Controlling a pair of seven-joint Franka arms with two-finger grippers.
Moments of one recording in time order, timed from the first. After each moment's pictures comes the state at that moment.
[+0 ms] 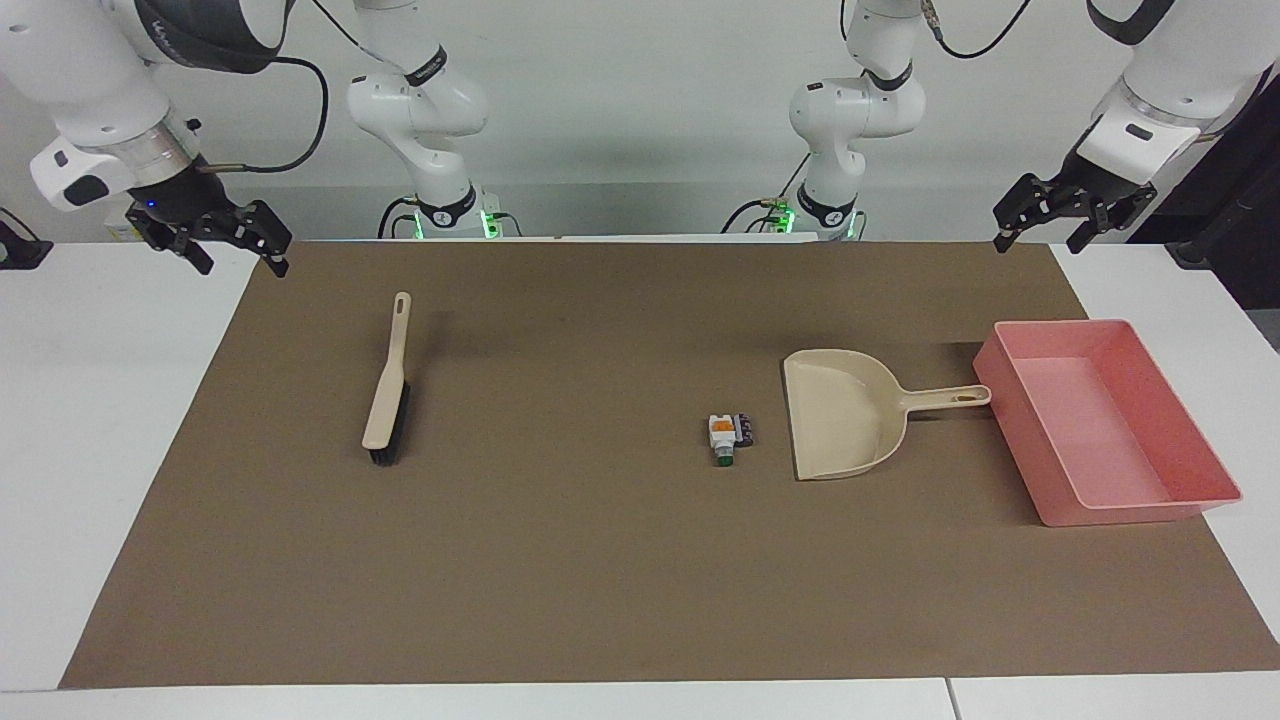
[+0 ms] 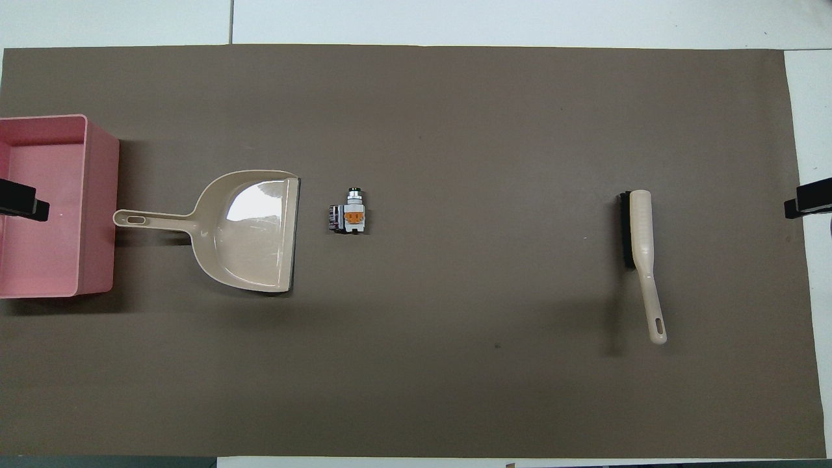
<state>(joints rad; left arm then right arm) -0.02 -0.02 0.03 -1.51 -0.02 1.44 0.09 -0.05 -0.04 -0.12 -1.64 0.01 1.54 -0.08</state>
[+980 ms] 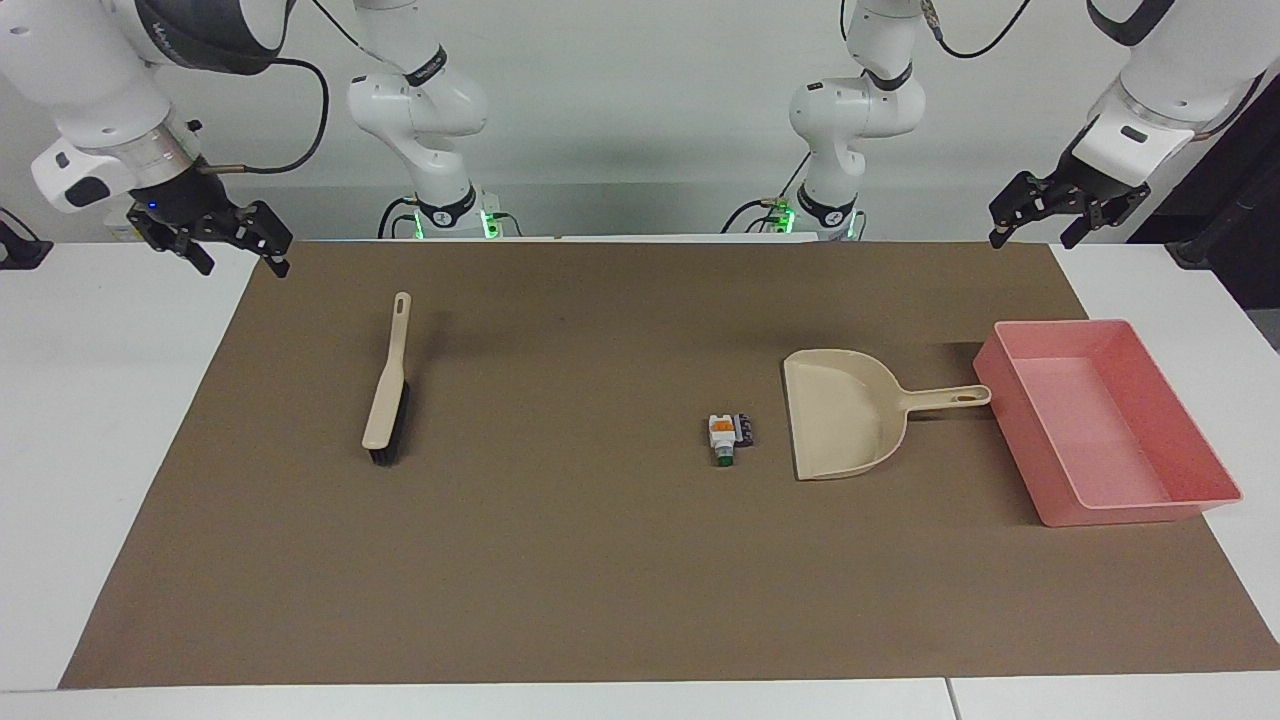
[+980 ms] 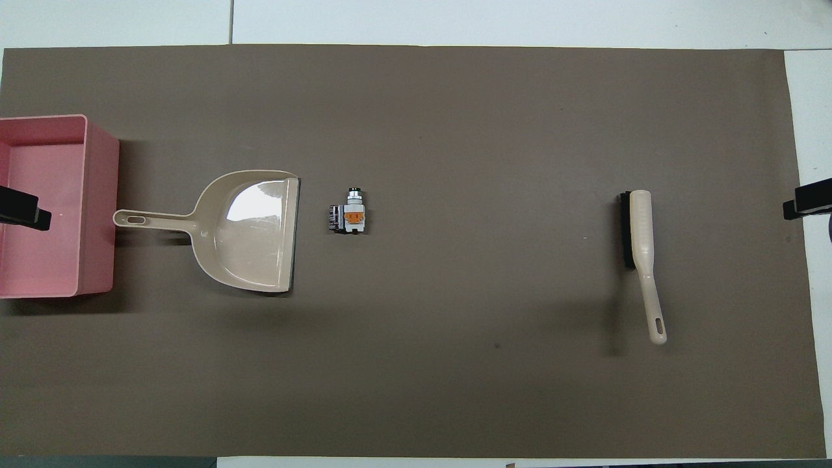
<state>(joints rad) -0.02 -0.03 0.03 -1.51 -0.02 1.41 0.08 -0.05 -0.04 -0.12 -1.65 0.01 1.54 -0.08</state>
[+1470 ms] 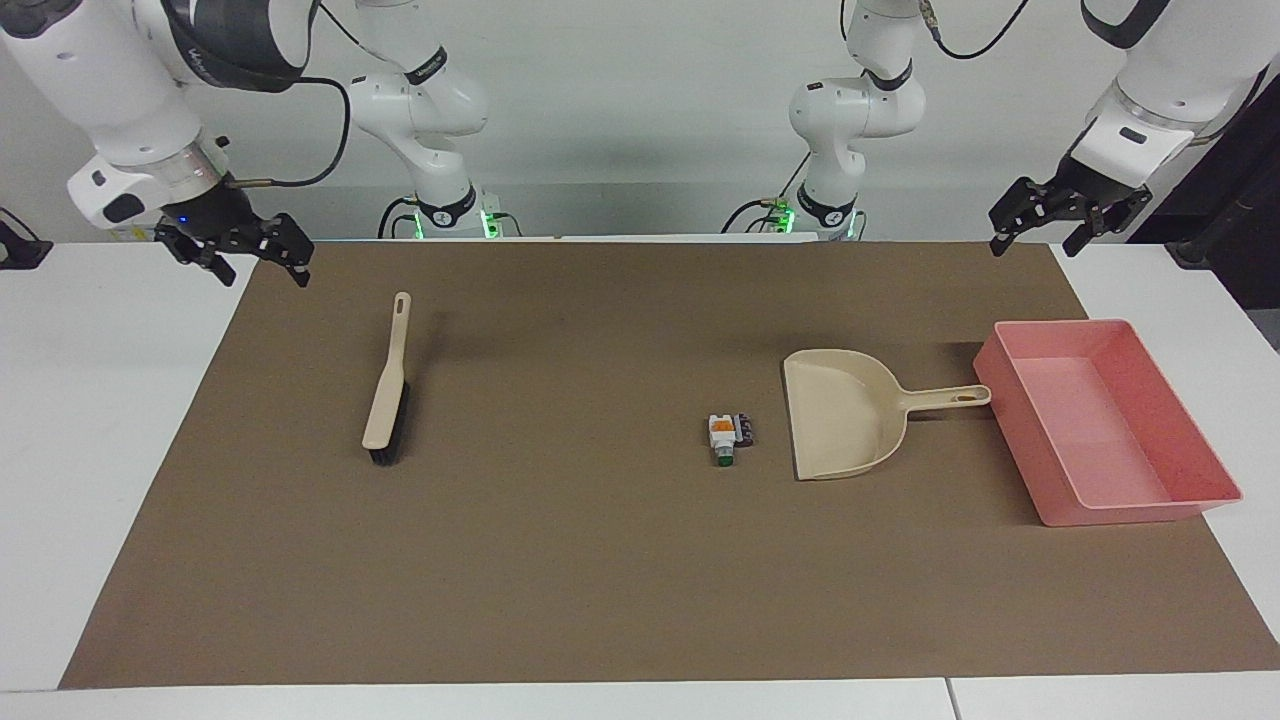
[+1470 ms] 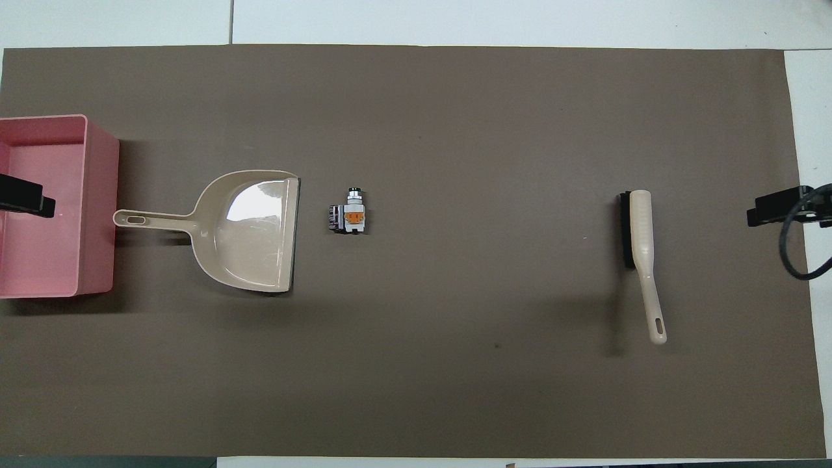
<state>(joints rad) -0.02 -0.03 0.02 -1.52 -0.02 1.48 0.08 -0.01 -0.09 -0.09 -1.78 0.01 1.64 -0.08</state>
